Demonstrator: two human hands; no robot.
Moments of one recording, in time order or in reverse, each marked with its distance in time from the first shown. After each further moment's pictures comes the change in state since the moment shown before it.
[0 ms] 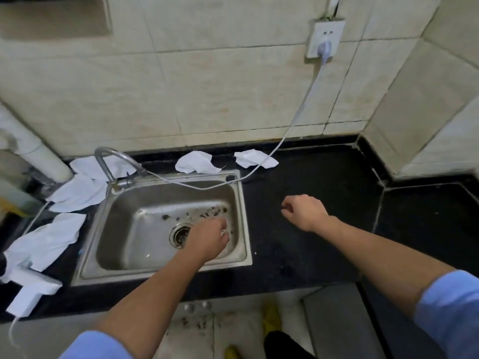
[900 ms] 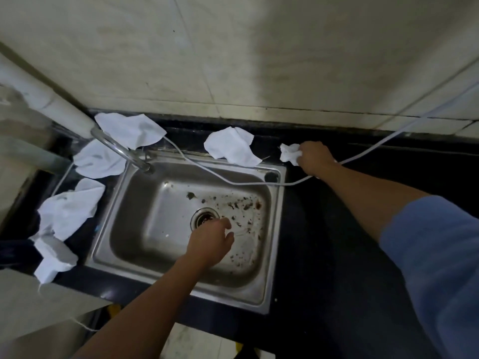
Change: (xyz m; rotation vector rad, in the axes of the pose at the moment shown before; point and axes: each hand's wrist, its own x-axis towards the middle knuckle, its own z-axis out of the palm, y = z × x) left_hand 0.125 -0.060 0.032 -0.146 -0.163 -0.411; right_hand 0.350 -0.026 0.040 0.190 -0.250 -0.006
